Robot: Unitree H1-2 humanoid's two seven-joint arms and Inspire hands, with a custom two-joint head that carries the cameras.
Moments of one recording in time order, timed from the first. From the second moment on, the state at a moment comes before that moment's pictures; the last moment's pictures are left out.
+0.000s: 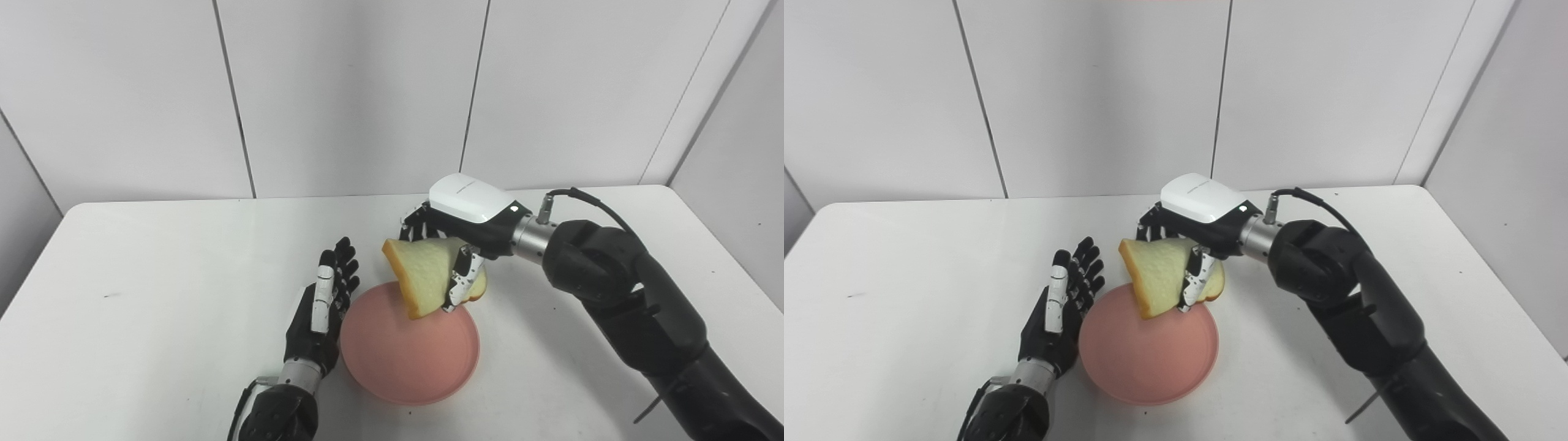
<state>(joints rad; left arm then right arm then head) -0.30 -0.20 -0.10 0.21 -0.10 0.05 -0.08 -0.68 -0.53 0.33 -0.11 -0.58 -0.09 0.64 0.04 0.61</state>
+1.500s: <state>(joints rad) -0.31 -0.20 -0.13 0.23 -0.02 0.01 0.03 -0.63 -0.45 0.47 -0.04 -0.71 -0.07 0.73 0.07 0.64</state>
